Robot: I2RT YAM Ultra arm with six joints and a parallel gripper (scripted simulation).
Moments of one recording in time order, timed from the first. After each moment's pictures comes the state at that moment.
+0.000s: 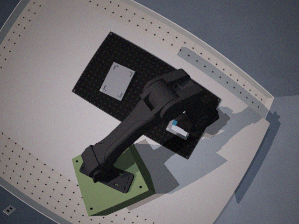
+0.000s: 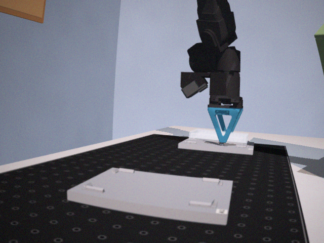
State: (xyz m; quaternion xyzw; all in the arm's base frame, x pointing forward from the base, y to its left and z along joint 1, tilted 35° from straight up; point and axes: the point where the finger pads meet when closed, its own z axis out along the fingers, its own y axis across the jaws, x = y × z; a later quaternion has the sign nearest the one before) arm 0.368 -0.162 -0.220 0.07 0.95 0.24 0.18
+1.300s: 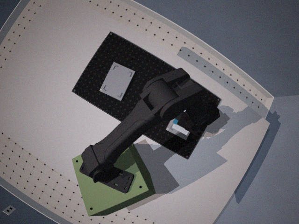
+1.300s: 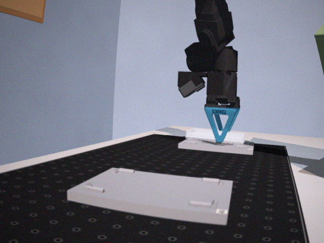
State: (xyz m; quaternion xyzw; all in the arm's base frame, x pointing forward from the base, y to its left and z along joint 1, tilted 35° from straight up) arm 0.375 -0.165 -0.218 0.07 0.95 0.24 0.18
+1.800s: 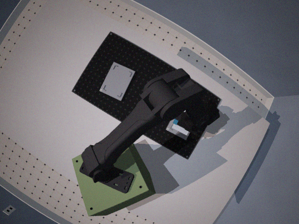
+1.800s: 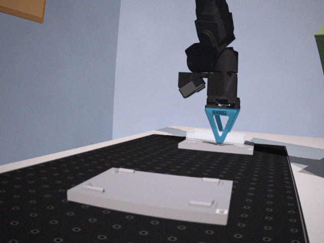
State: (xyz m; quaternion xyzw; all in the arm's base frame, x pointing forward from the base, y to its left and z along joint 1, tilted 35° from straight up) arm 0.375 -0.165 -0.220 0.07 0.95 0.24 0.19
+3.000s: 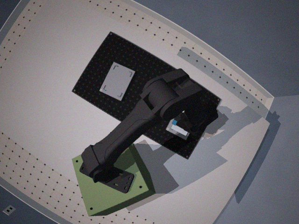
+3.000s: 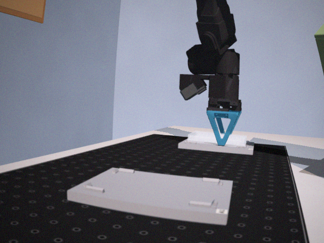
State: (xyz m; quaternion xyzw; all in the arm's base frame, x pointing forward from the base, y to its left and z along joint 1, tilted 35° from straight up) arm 0.374 -0.160 -0.224 0.06 0.95 0.23 0.19
